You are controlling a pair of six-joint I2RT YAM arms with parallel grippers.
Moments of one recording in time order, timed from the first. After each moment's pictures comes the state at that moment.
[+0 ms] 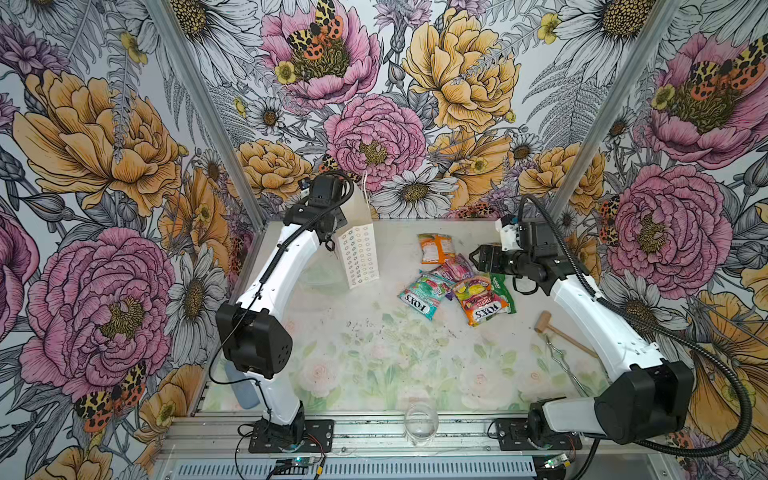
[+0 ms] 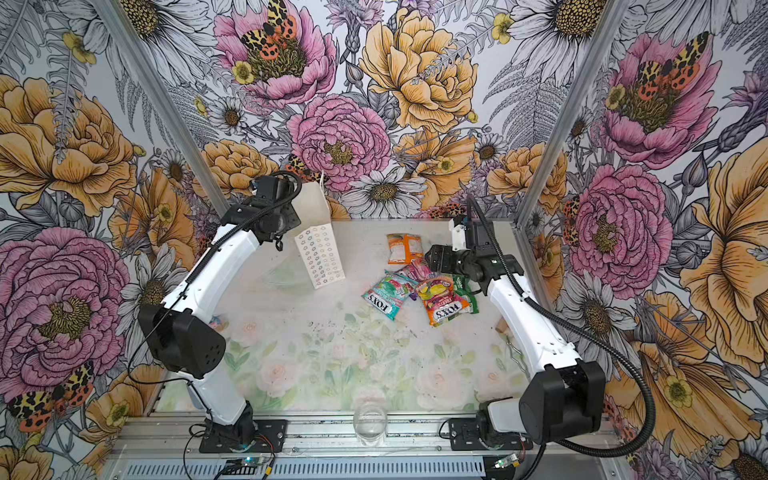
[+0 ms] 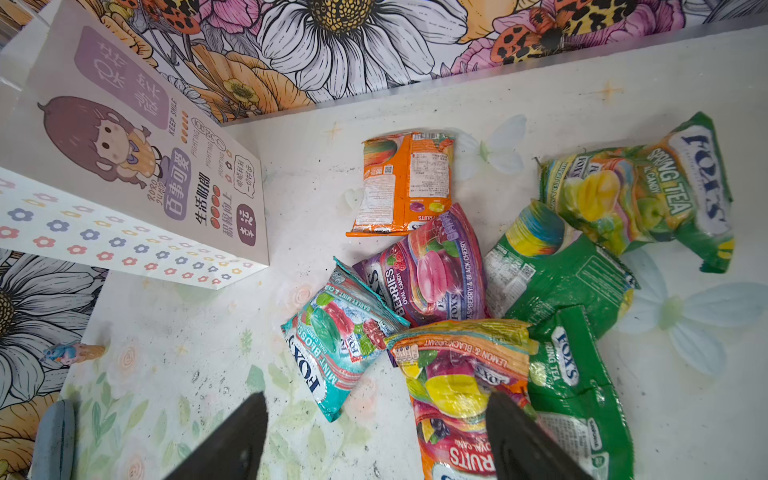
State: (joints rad) left arm -0.27 1.78 1.88 -0.87 -0.41 -0.64; right arm 0.16 1.36 1.25 -0.64 -0.29 0.25
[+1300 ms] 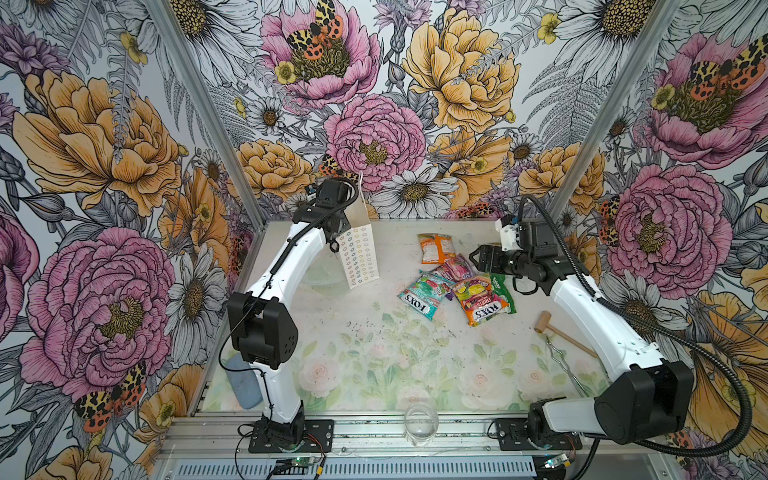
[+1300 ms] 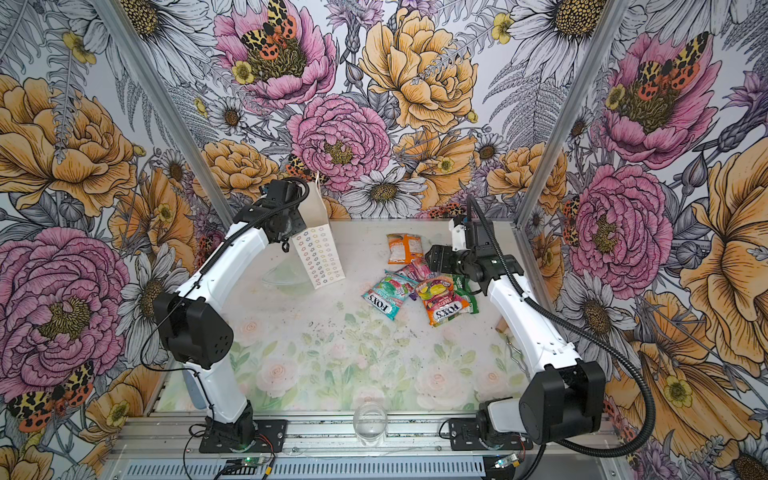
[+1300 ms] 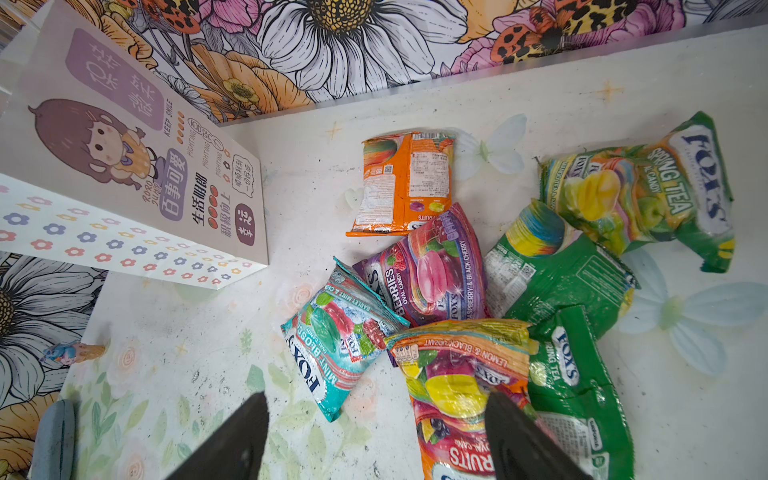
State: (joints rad) left arm -0.27 1.86 1.88 -0.87 -0.41 -0.64; right arm 0.16 1.36 1.24 -0.64 -0.29 0.25
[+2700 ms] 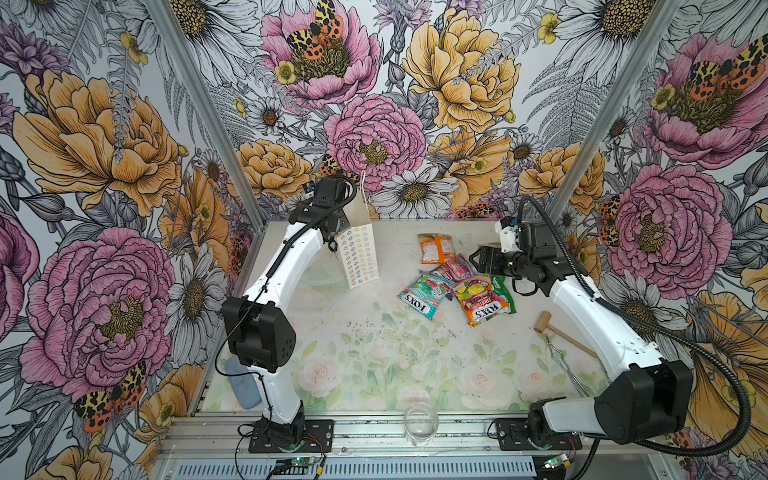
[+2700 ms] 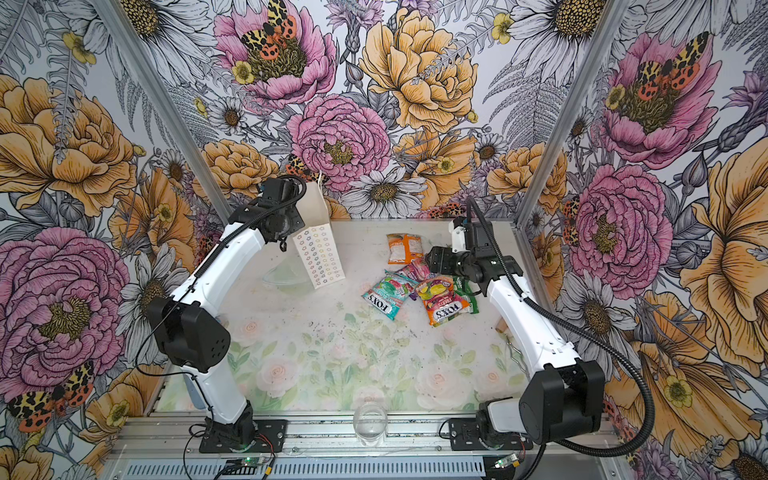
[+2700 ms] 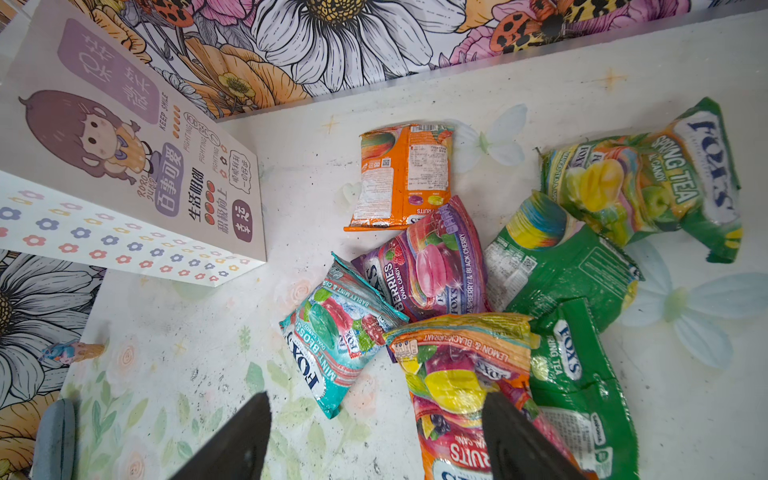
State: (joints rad) left arm -0.27 1.83 1.88 -0.87 -0.39 -0.65; right arm 0.16 1.36 1.23 -0.64 -0.29 0.26
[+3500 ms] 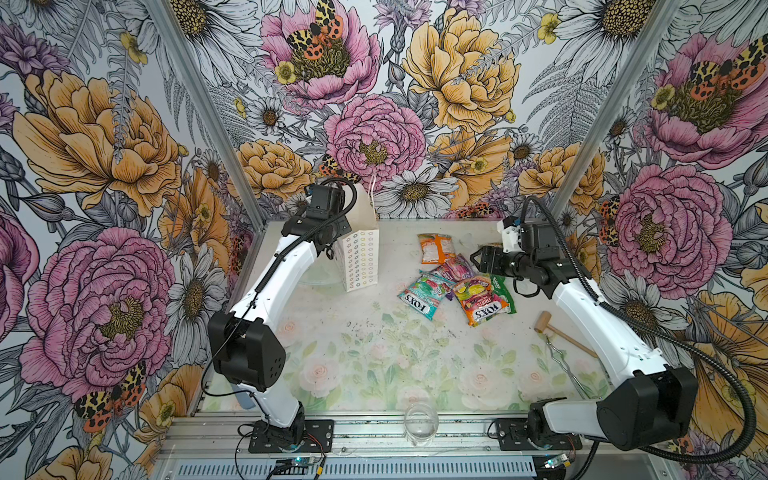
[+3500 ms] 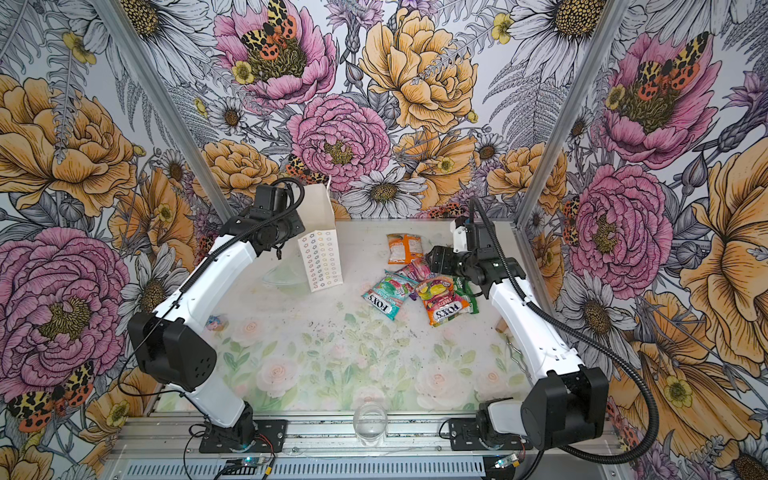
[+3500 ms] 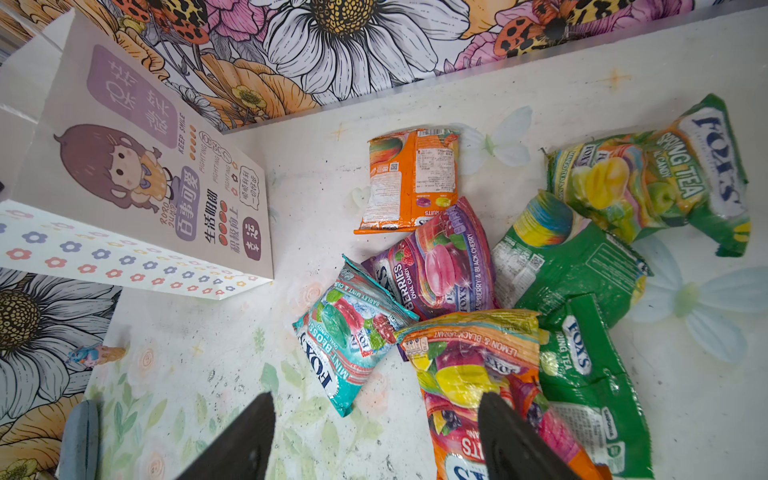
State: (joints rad) left arm -0.29 1.66 1.68 -0.71 -0.26 -0.59; right arm 0.16 1.33 1.22 -0.63 -0.31 0.30
